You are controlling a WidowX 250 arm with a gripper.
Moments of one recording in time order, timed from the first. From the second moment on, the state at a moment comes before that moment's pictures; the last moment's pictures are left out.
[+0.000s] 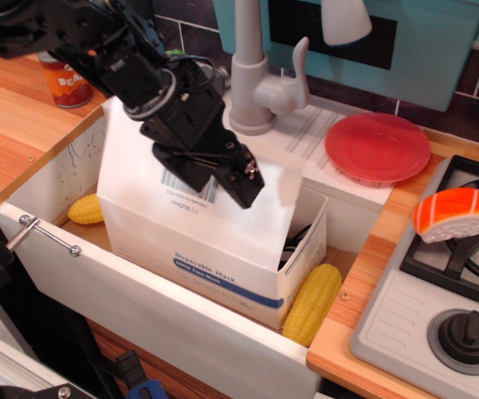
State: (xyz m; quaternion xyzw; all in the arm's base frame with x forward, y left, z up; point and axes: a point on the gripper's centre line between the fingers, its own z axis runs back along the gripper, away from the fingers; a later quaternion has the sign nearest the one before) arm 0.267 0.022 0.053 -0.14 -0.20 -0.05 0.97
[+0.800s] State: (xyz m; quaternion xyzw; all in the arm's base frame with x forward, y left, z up) arm 0.277 0.005 0.000 -0.13 -0.40 -0.07 0.90
